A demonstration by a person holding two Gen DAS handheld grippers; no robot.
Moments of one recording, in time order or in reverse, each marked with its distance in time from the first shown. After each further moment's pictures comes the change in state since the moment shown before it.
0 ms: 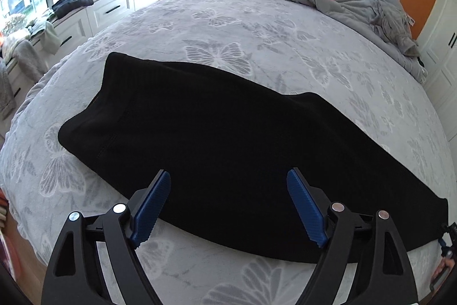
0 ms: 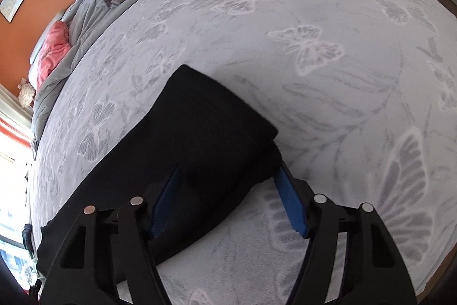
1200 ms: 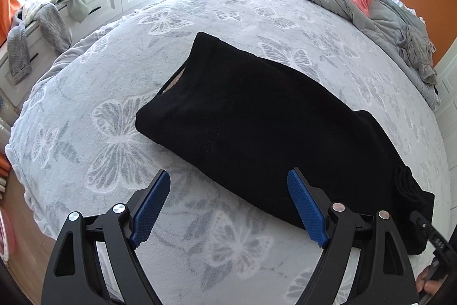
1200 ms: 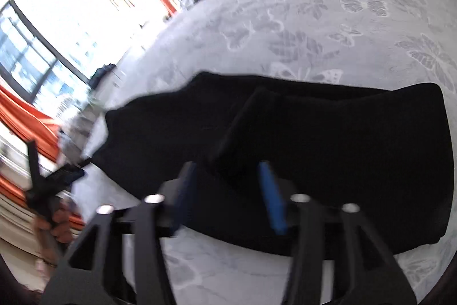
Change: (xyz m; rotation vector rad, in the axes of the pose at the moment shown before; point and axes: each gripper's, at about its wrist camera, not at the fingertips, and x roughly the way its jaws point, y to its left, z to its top) left arm -0.018 0.121 -0.001 -0.169 0.043 0.005; right arm -0.045 0.337 -0.209 -0.637 0.263 0.571
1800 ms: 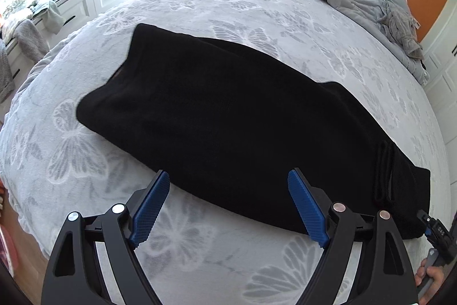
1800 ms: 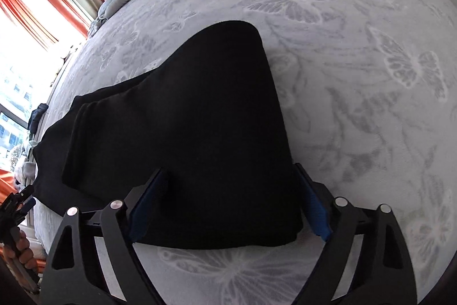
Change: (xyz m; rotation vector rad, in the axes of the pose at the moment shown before) left arm 0.019 -0.074 -0.026 0.125 0.043 -0.044; right arm -0.026 -0.146 -0.036 0.191 -0.029 -0.361
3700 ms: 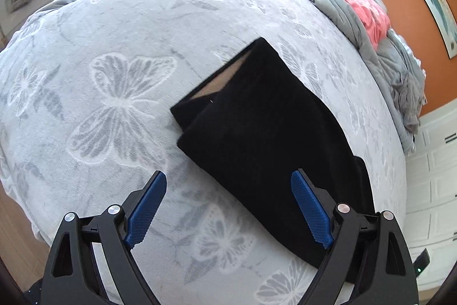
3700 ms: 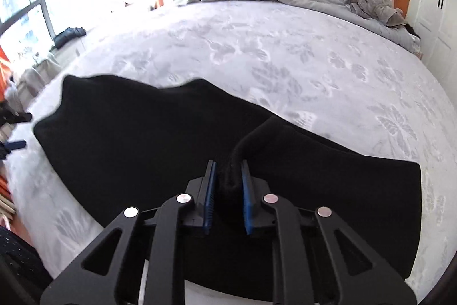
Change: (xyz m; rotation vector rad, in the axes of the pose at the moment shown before) left arm -0.007 0.123 0.010 -0.413 0.022 -0.119; right arm -0.010 0.206 -0.028 -0.527 -0.127 0.033
